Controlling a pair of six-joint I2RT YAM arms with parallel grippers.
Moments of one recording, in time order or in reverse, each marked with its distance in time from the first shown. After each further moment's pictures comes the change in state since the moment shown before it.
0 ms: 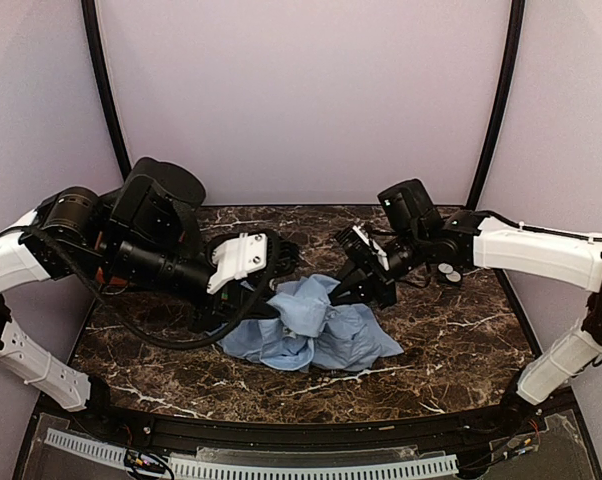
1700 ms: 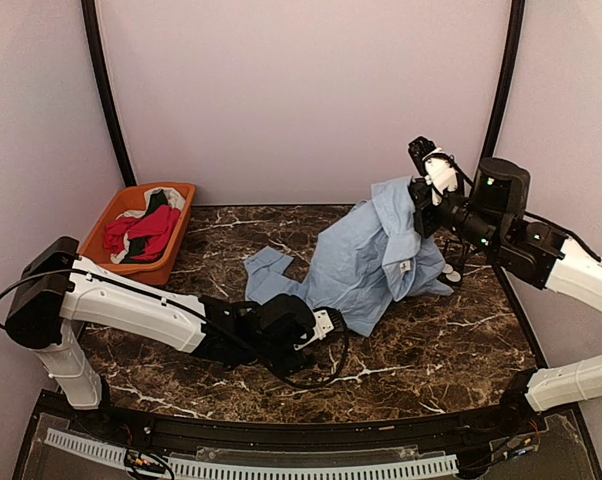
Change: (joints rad) left arm 0.053 0.441 -0.463 0.686 -0.464 -0.188; right arm -0.082 -0.422 -0.177 0.343 1.310 0.356
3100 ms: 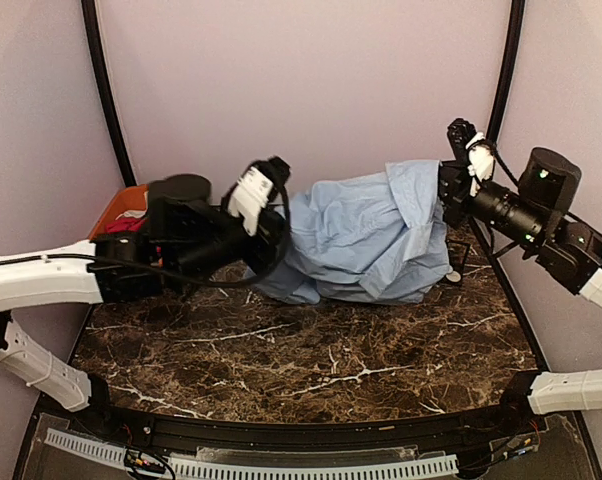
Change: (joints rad) left arm 0.103 -0.326 0.069 0.234 0.039 0.000; right arm -0.019 -0.130 0.045 -0.071 -0.127 -0.052
